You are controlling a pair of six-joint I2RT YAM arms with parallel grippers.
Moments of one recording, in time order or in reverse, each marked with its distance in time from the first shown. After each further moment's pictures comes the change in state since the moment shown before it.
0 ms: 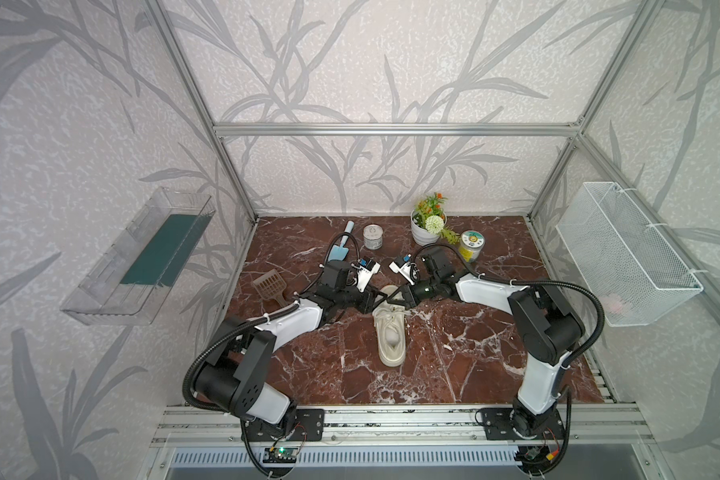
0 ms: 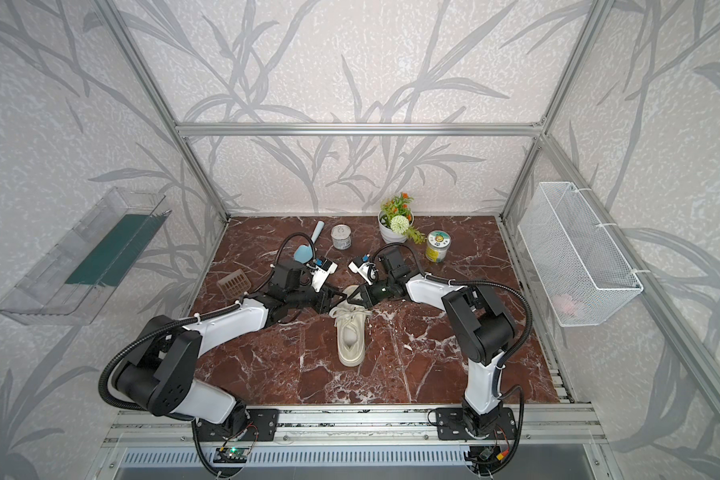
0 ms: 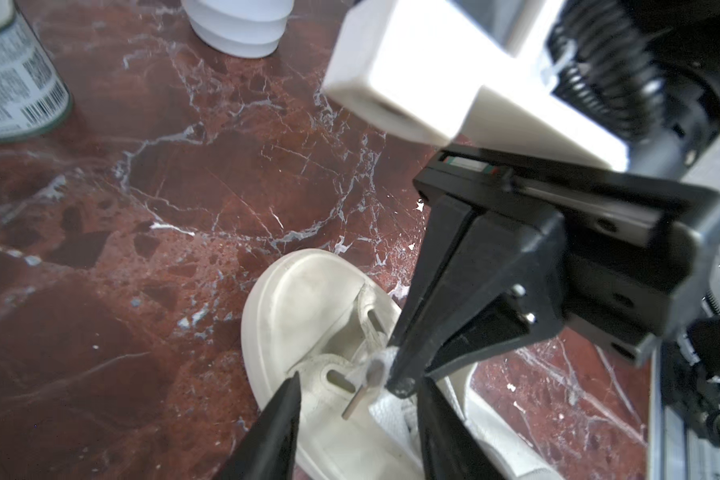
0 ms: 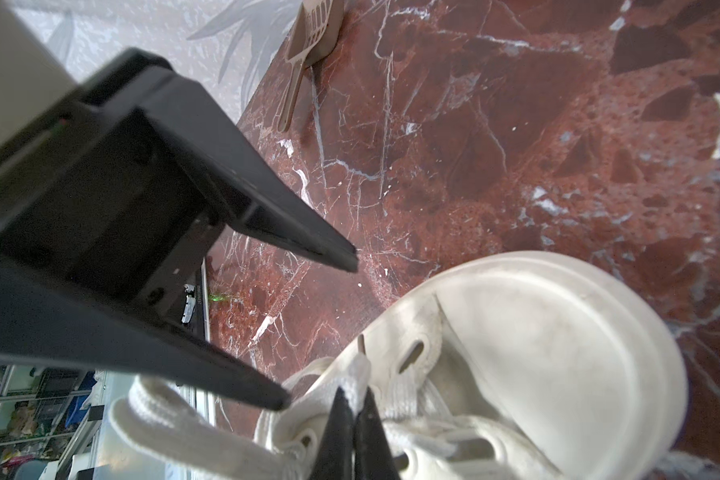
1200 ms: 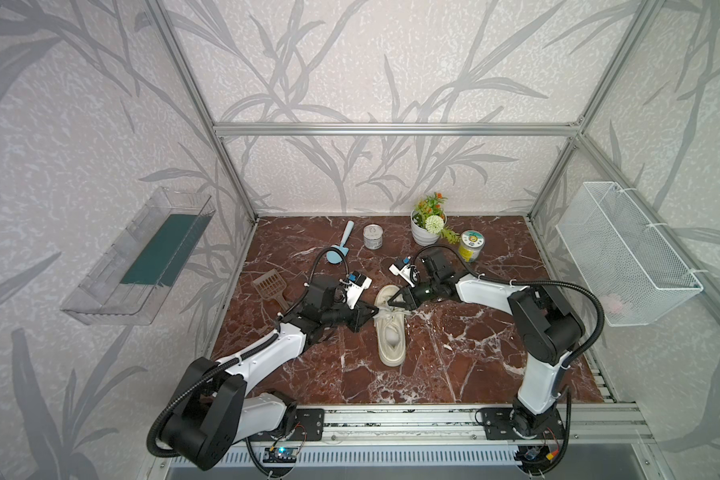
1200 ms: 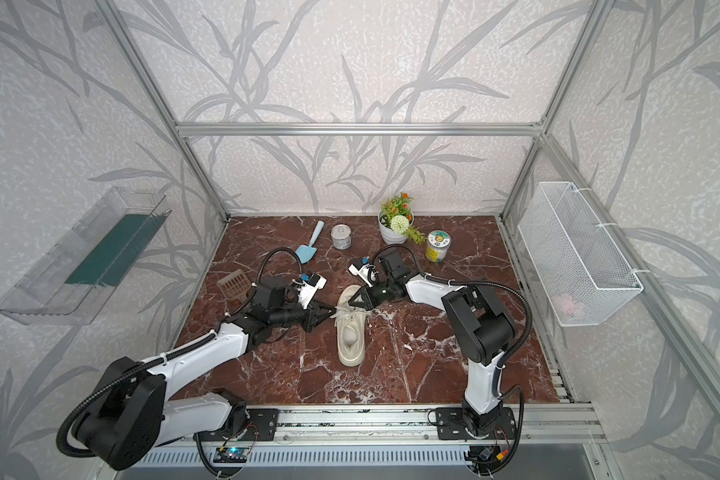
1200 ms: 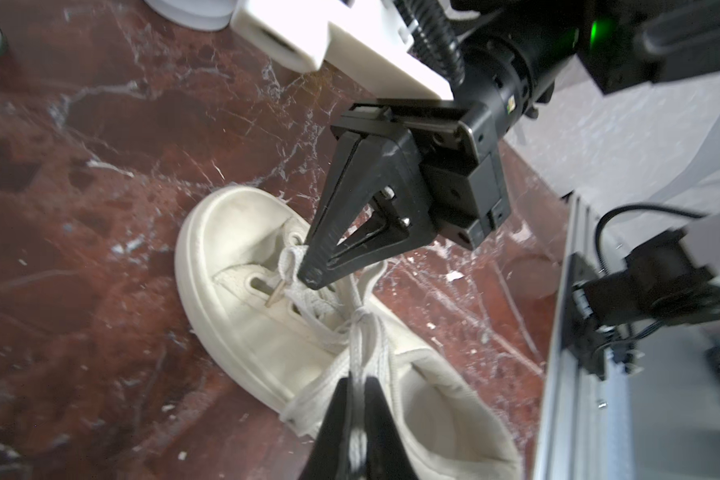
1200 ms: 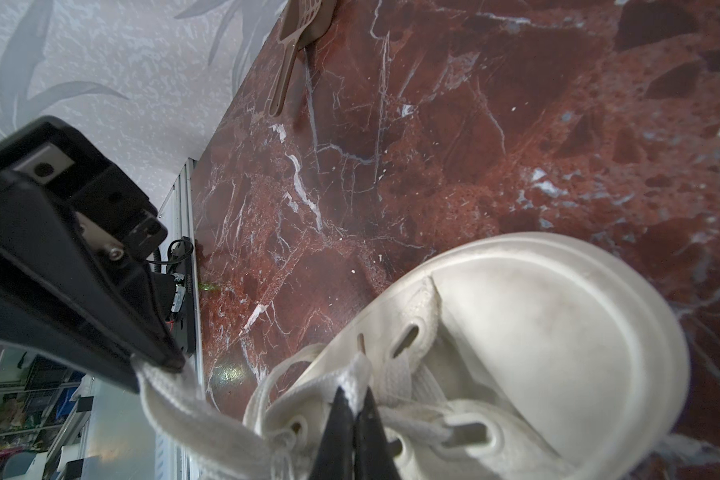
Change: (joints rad) left arm -0.010 -0.233 -0.186 -0.033 0.093 -0.081; right arm 0.000 -0.005 -0.002 -0.042 0.023 -0.044
